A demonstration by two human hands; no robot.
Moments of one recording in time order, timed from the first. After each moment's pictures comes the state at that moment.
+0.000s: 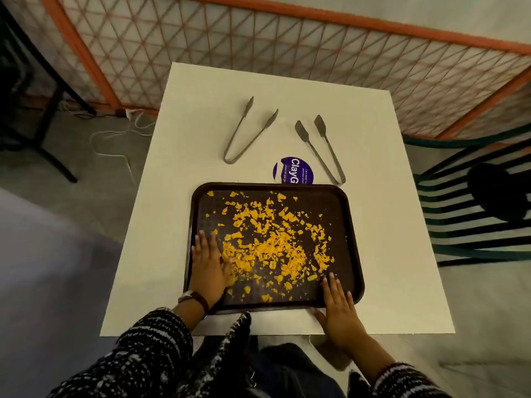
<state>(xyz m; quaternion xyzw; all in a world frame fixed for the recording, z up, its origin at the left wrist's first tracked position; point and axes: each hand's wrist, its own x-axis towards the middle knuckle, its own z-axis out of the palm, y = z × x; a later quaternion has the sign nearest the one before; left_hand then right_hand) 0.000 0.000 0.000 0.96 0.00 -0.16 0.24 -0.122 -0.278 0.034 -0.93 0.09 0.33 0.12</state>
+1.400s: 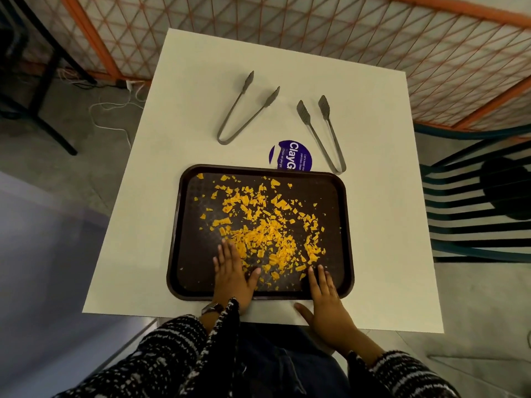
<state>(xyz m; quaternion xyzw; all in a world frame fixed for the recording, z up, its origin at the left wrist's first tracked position) -0.054 -0.075 0.010 0.92 0.02 -0.26 0.28 -0.115 -0.288 0.039 -0.93 0.05 0.33 0.16</state>
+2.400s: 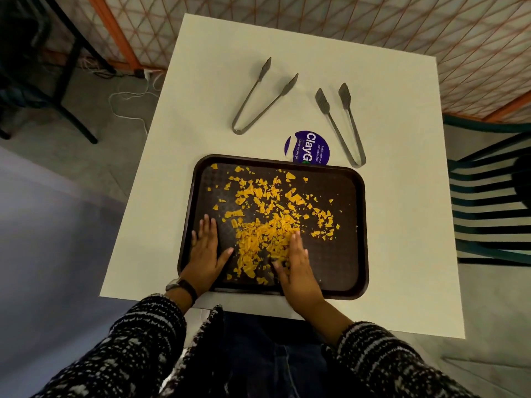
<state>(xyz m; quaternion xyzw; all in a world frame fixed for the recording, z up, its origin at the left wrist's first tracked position) -0.023 0.015 -0.011 0.94 -0.05 -0.22 0.26 -0.067 -0.213 0.028 -0.91 0.04 0.19 0.37</state>
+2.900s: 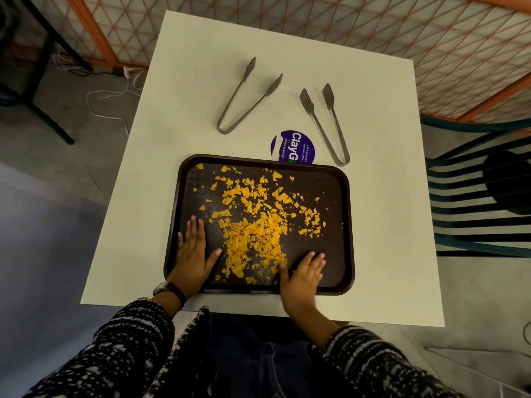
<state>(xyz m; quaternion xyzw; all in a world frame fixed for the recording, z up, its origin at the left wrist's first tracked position) -0.025 0.015 -0.015 0.95 -0.06 -0.21 0.24 -0.082 -0.214 0.023 -0.88 0.30 0.22 0.28</state>
